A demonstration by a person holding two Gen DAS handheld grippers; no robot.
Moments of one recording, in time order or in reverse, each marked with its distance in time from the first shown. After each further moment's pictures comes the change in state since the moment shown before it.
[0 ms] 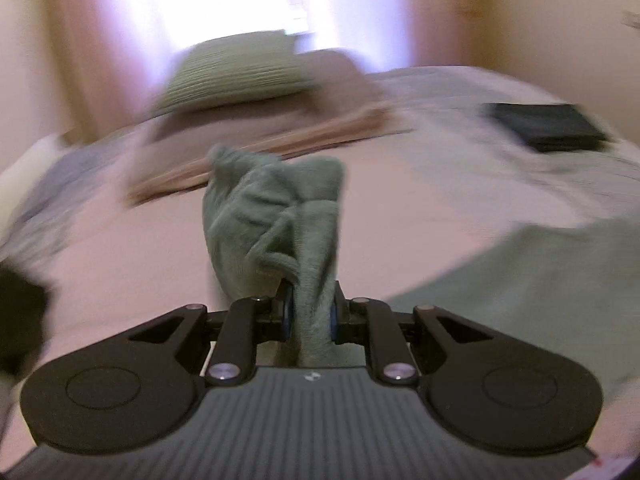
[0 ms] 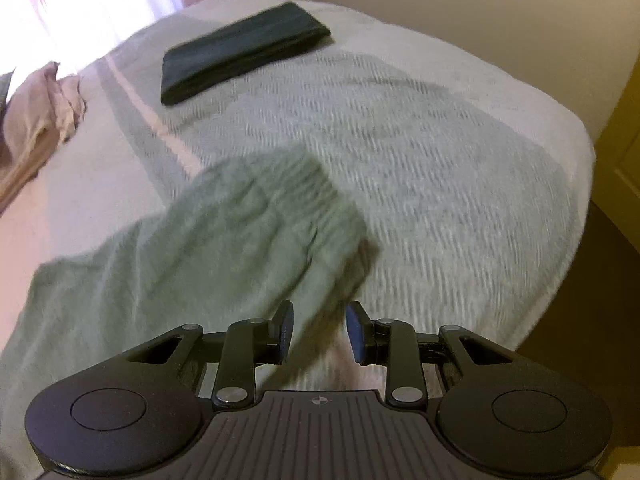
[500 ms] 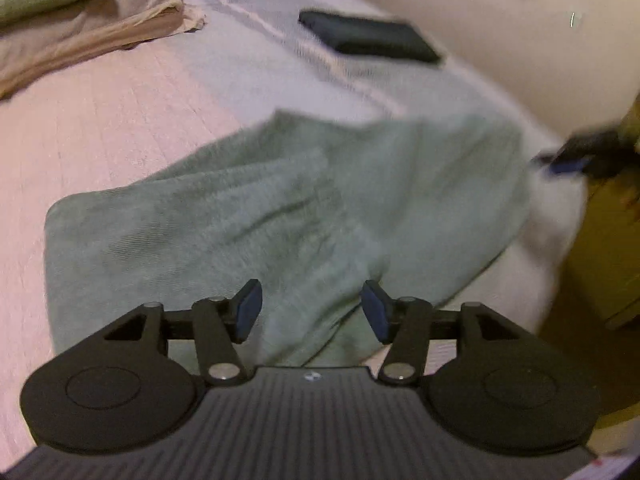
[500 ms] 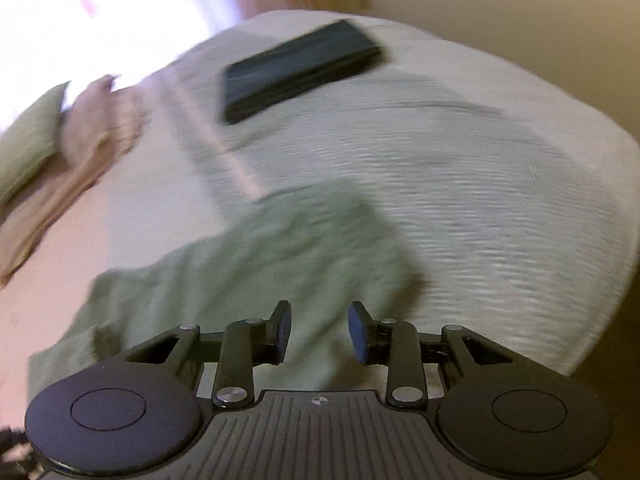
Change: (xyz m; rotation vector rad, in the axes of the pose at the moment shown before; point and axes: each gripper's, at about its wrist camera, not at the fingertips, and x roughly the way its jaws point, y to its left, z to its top) left arm 0.015 -0.085 -0.036 -0.050 0.265 -0.515; right arm -0.006 0.000 0.009 -0.076 -0.022 0.236
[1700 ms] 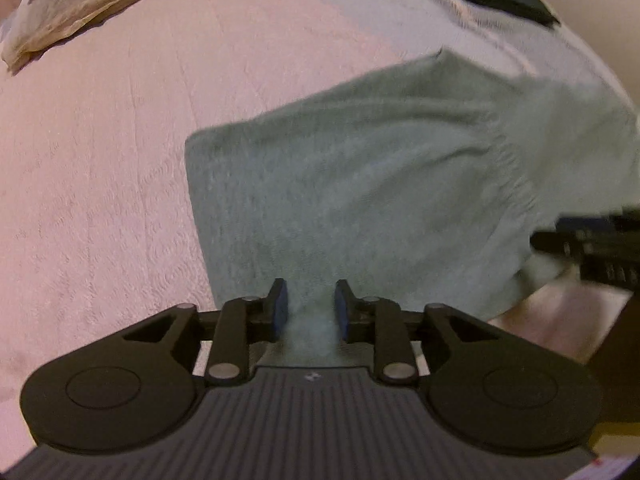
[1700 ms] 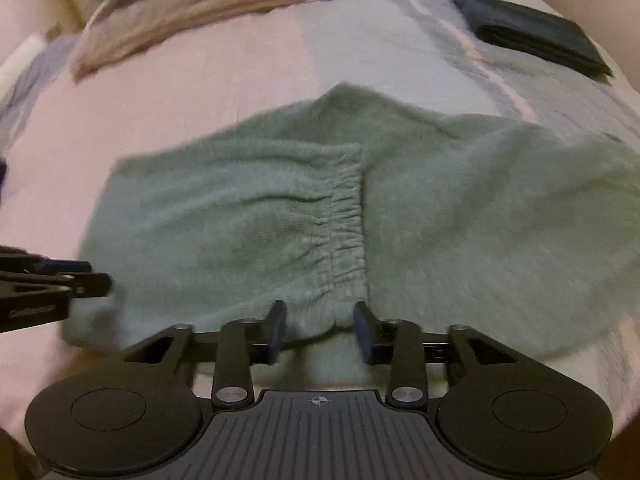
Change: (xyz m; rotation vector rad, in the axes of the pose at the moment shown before) left arm 0.003 0.077 0.006 -0.071 0.227 0.257; right arm 0.048 0.222 -0.146 -0.410 0.204 0.053
